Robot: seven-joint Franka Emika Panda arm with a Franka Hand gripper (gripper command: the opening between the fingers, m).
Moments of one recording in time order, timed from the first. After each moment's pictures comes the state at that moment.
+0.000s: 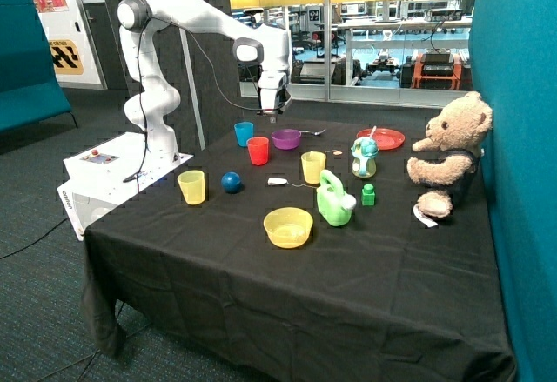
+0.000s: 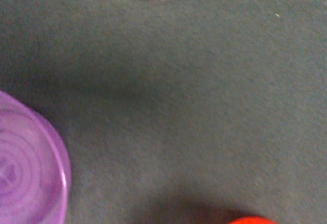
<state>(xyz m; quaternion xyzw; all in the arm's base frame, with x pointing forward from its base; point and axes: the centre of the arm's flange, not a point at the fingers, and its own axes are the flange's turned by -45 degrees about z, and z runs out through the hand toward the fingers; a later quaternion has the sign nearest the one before) 0.524 0.049 0.430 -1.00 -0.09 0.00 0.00</state>
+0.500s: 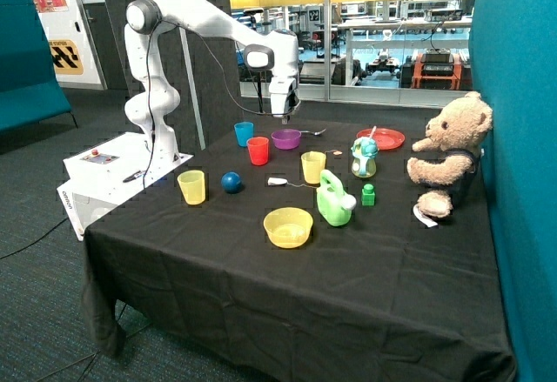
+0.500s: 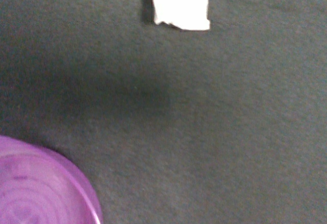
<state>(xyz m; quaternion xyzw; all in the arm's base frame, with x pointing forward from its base) 0.543 0.078 0.407 -1.00 -0.09 0.00 0.00</state>
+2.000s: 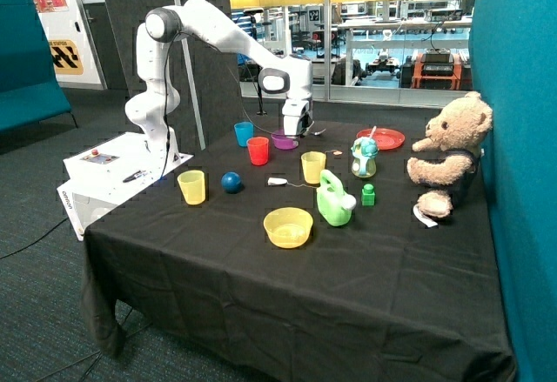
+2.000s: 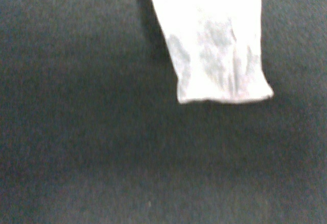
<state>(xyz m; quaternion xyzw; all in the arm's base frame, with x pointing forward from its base) 0.584 0.096 0.333 -1.00 -0.05 0.00 0.00</state>
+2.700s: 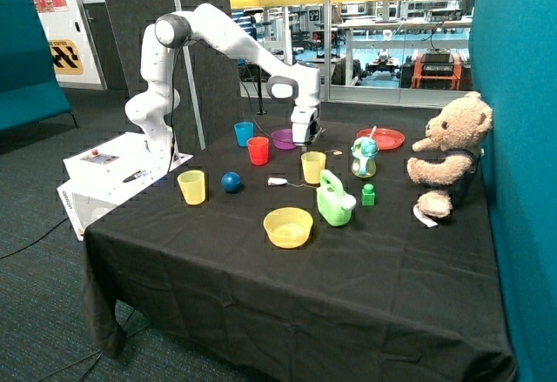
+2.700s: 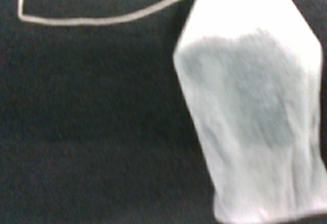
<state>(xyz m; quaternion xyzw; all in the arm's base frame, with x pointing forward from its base) 0.609 0.105 0.309 -1.00 -0.05 0.00 0.00</state>
